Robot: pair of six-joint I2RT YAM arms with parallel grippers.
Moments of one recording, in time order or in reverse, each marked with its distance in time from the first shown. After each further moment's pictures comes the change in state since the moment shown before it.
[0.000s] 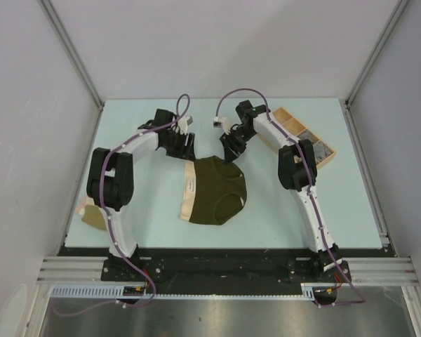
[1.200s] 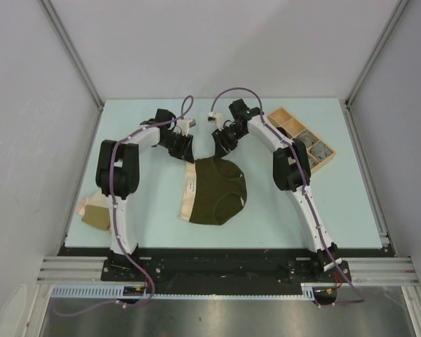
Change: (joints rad) left arm 0.043 0.205 0.167 -0.117 0.182 0.190; right arm 0.035 0.081 0.092 0.161 -0.023 0.179
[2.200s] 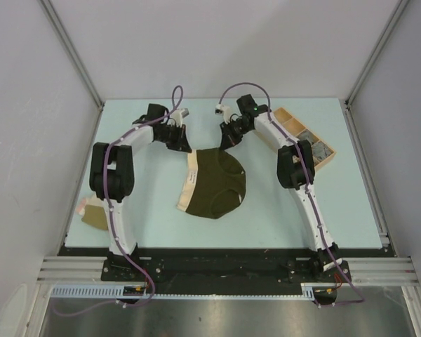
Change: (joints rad) left arm 0.038 -0.055 -0.026 0.105 0.077 -0.095; right arm -0.044 0.006 0.010 0.067 -0.011 0.041
